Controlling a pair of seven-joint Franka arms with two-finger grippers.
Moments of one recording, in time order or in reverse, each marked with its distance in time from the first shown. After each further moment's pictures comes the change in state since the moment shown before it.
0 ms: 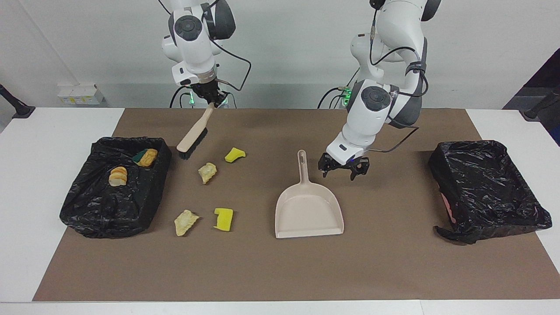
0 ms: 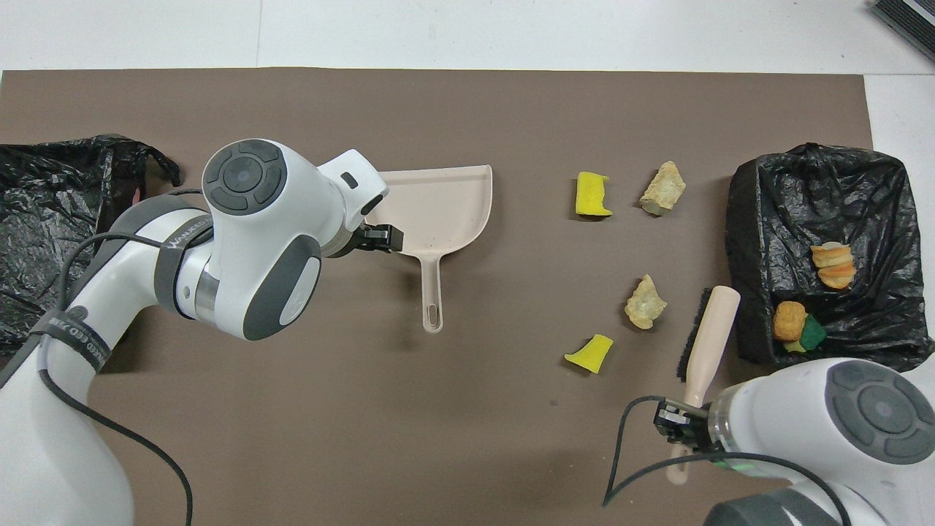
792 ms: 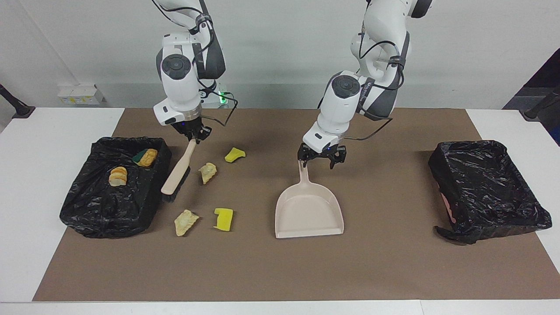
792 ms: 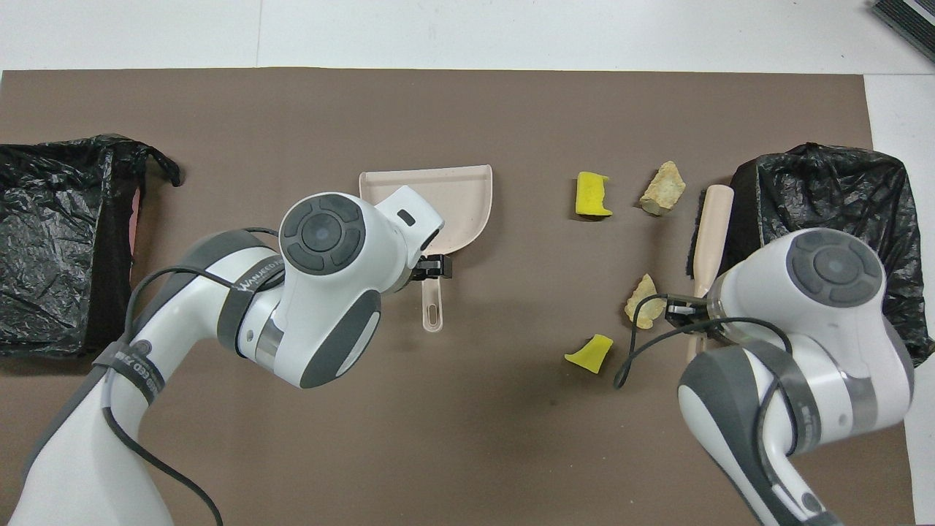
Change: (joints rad) left arm -0.128 -0.050 -0.006 -0.088 0.002 0.086 -0.253; right arm -0.102 0.409 0.001 0.263 -0.222 0.232 -0.193
